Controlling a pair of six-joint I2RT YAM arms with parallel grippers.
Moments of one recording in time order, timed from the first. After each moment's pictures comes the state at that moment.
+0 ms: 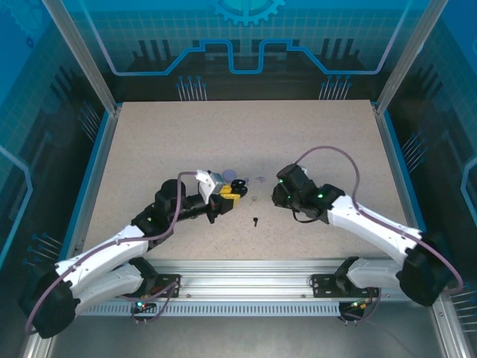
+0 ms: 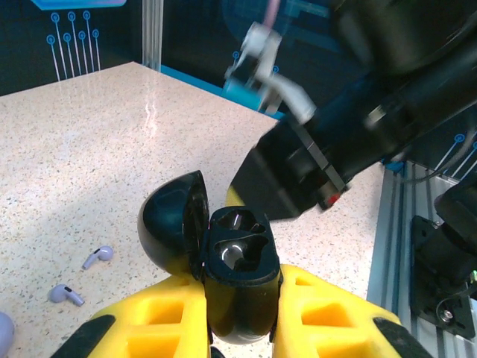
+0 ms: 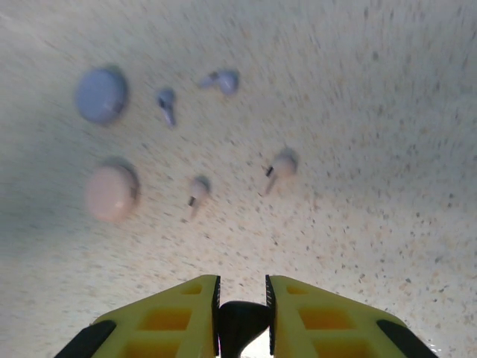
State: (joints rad) left arm -0.66 0.95 0.50 0.25 0.41 -0.12; right arm 0.71 1.19 0.85 -0.57 0.18 0.85
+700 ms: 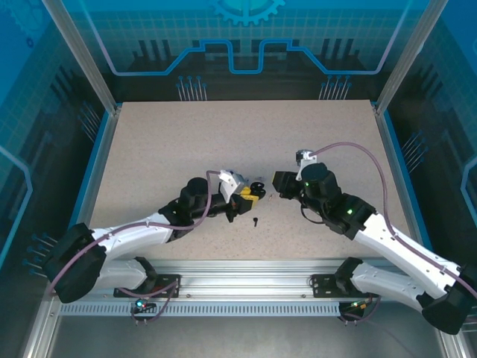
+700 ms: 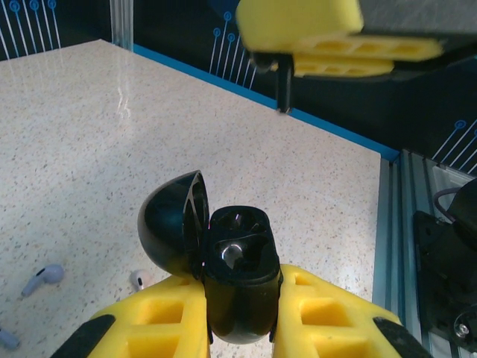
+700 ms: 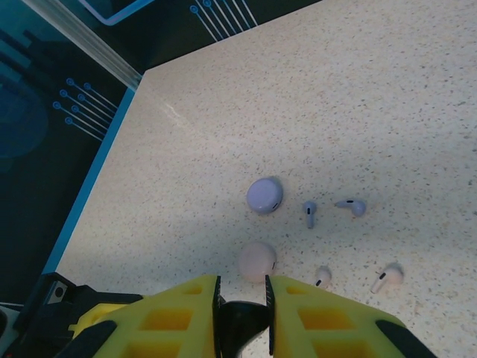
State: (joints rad) left arm -0.76 1.25 0.55 0.48 0.37 -0.14; right arm 0.76 0.95 0.85 -0.38 0.17 0.72
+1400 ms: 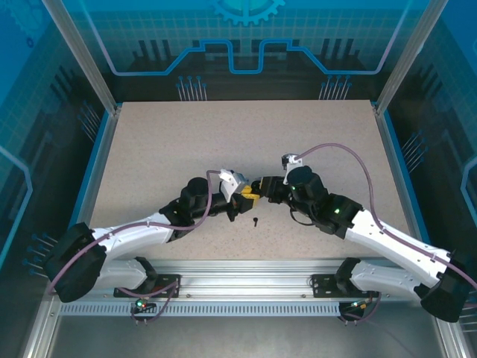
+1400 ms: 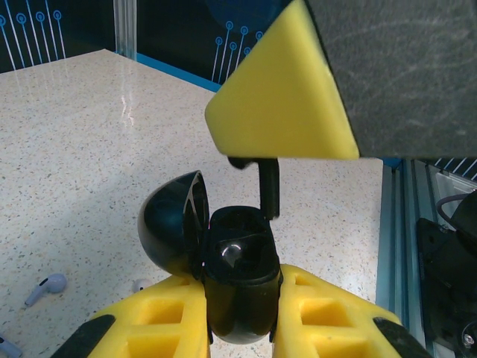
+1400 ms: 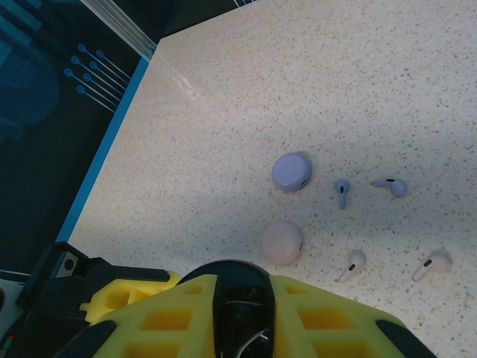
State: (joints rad) left arm -0.76 1.25 0.55 0.49 0.36 -0.14; right arm 0.85 1.02 0.85 -0.34 0.18 0.75
